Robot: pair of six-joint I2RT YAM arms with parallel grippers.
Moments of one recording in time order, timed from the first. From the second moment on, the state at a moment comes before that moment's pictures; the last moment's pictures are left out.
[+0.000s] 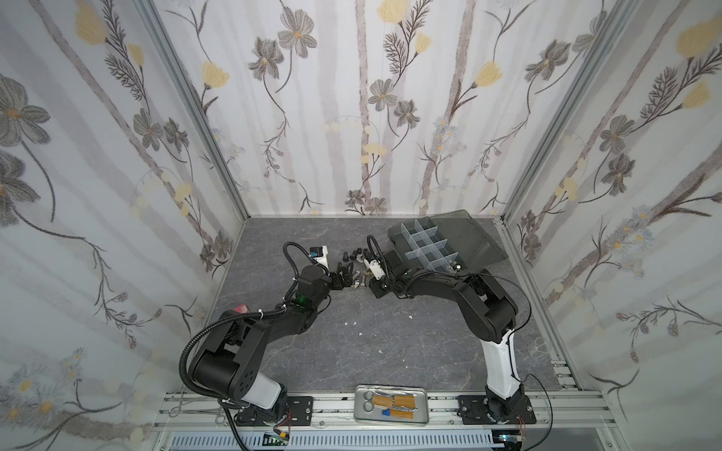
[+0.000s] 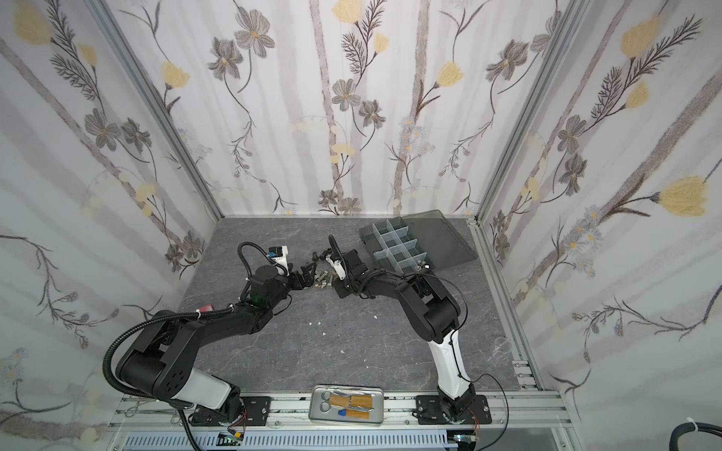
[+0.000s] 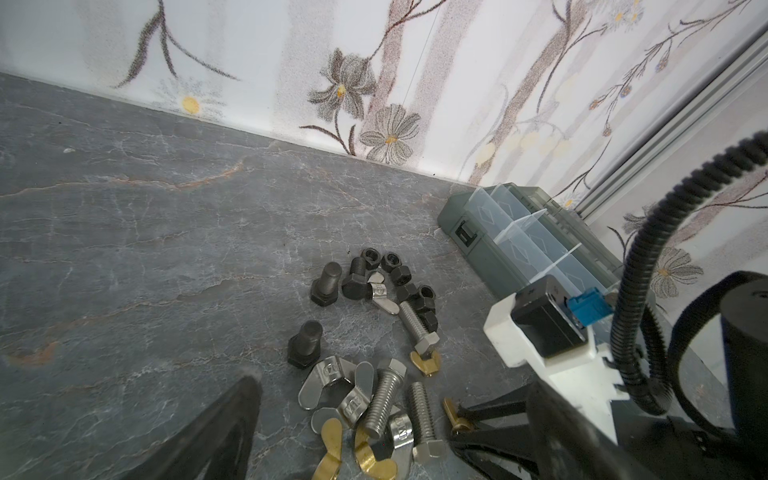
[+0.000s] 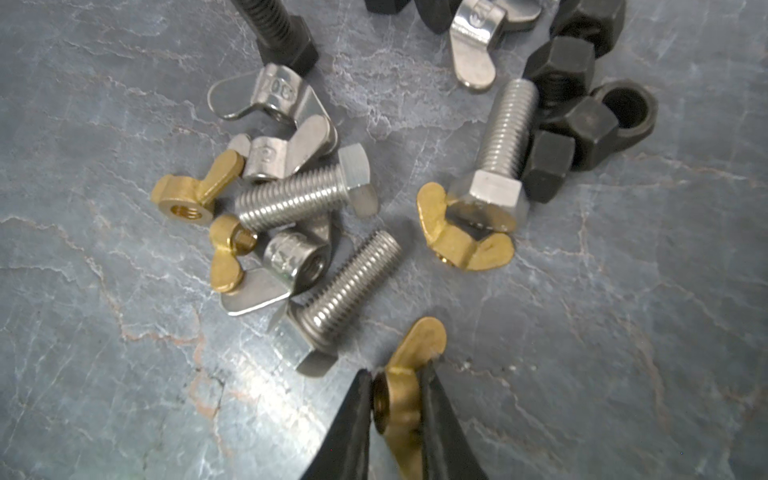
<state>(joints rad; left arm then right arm) -0.39 1.51 0.56 0.67 0.01 -0.43 0.69 2.09 1.33 -0.15 -0.12 0.09</state>
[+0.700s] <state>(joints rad) -0.49 1.47 0.61 0.76 0.15 -0.36 0.47 1.84 1.32 -0.23 -0.25 0.16</state>
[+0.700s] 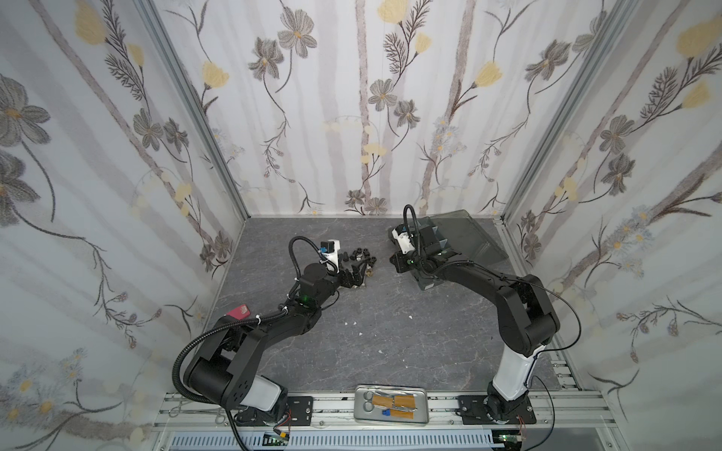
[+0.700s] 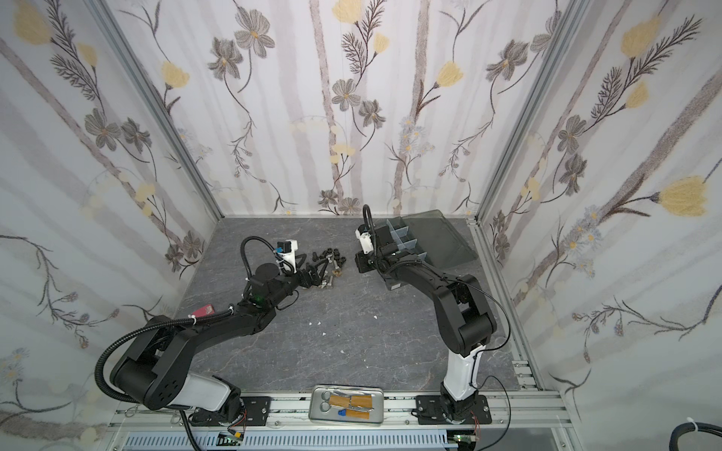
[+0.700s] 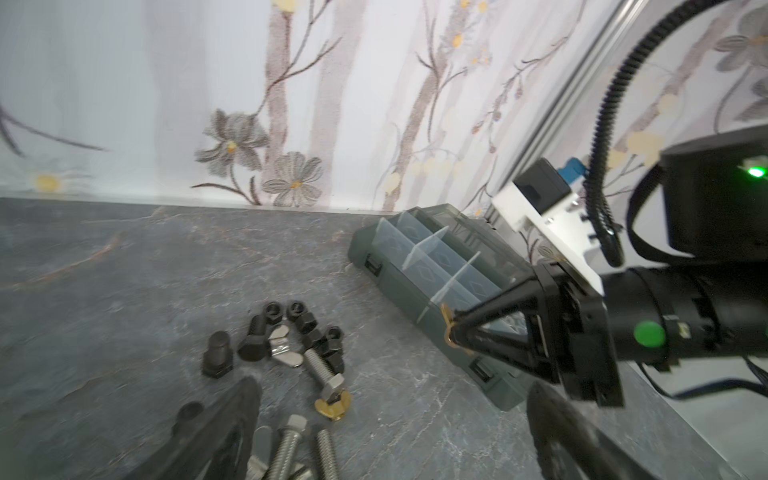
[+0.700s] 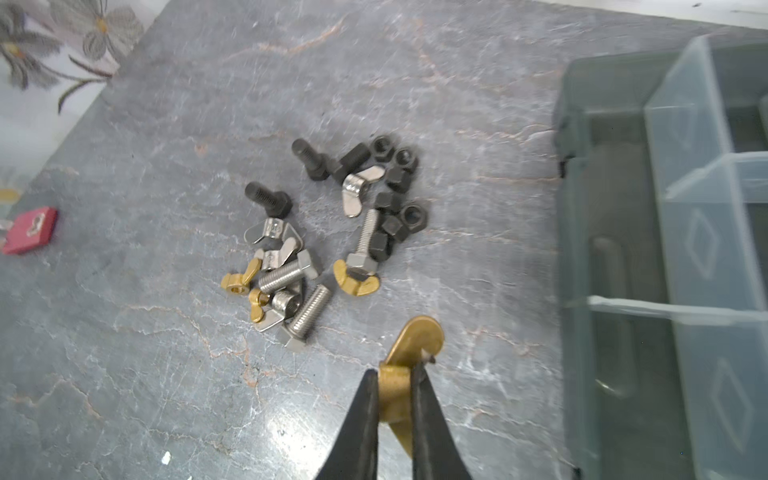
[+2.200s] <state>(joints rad) -0.52 1.54 0.68 0.76 0.20 -0.31 0.24 1.70 1.20 -0.32 -0.18 0.18</state>
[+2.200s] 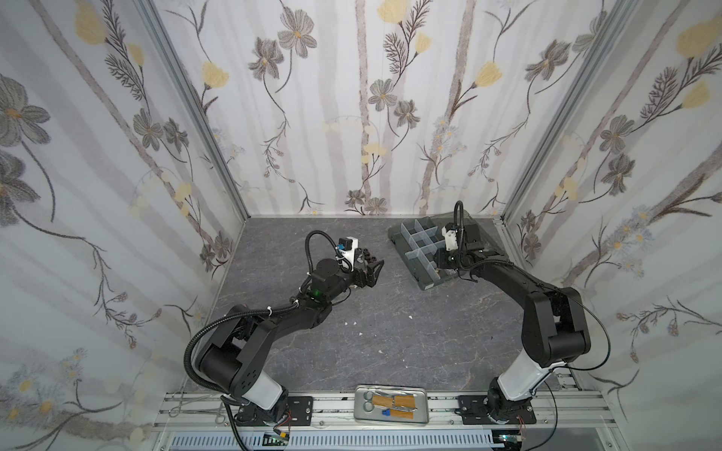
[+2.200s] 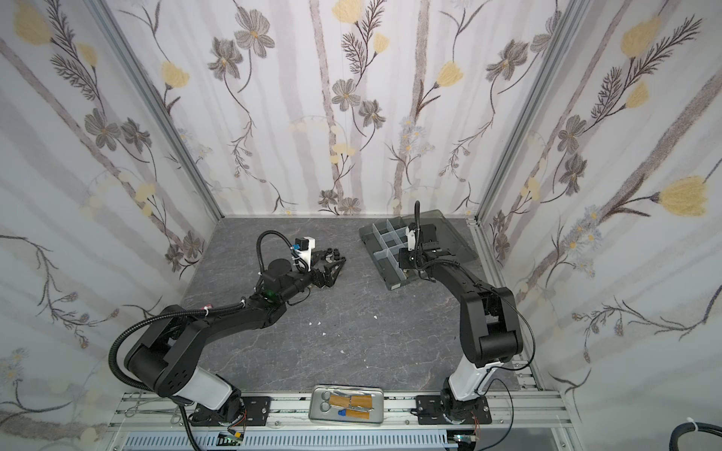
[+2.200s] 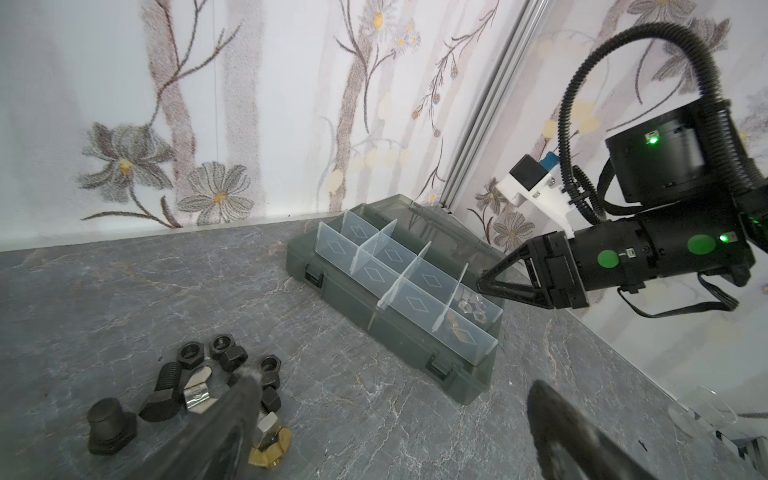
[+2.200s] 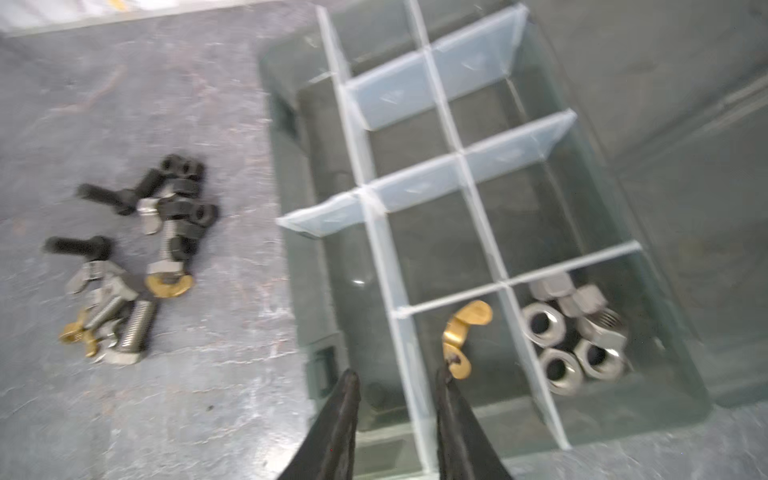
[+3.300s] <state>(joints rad) -0.39 1.48 0.68 0.39 -0.01 -0.32 0.63 2.24 1.58 -0.21 -0.19 0.15</state>
